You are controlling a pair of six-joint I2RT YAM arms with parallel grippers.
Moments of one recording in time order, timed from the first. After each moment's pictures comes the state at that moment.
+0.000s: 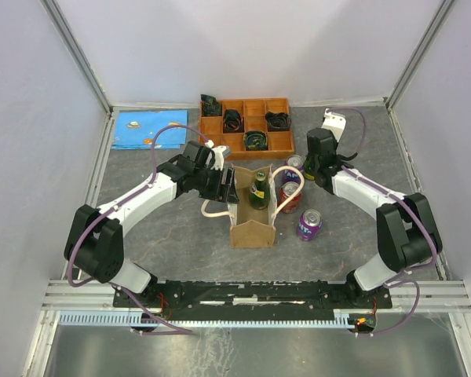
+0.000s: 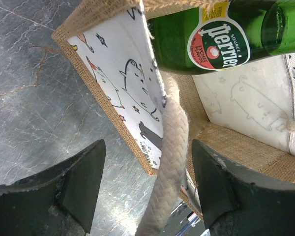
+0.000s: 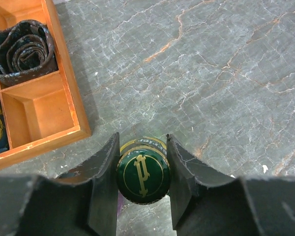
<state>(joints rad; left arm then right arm) -0.52 1.50 1.05 -0.48 0.40 -0.28 0.36 1.58 0.98 0.13 0.63 0.33</state>
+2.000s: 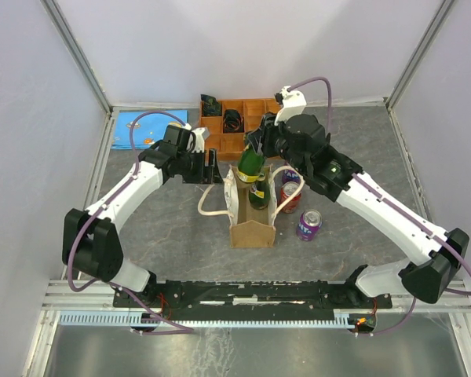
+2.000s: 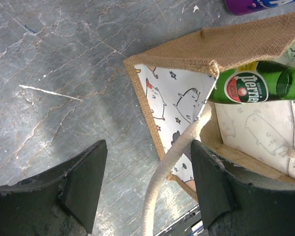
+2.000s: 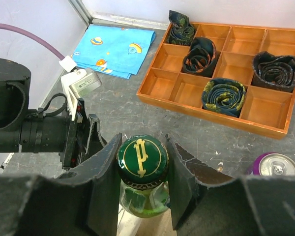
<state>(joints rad) -0.37 1.49 1.18 -0.58 0.34 -0.26 0.76 1.35 1.39 -0.26 0.25 0.37</state>
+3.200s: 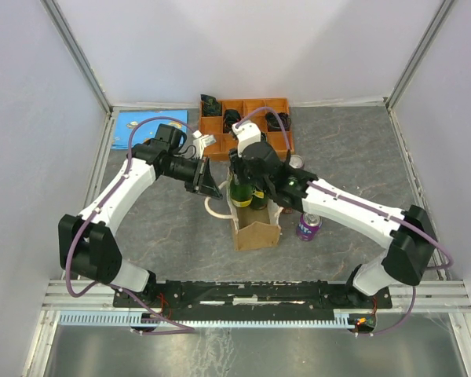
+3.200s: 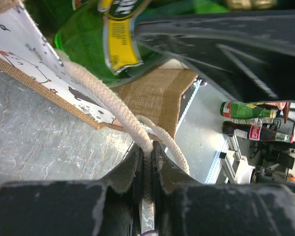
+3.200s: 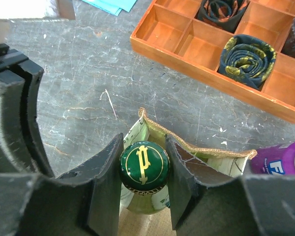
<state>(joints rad) -0.31 1.47 1.23 -0.86 0.94 -0.05 0.92 1.51 1.29 -0.21 0.36 0.24</state>
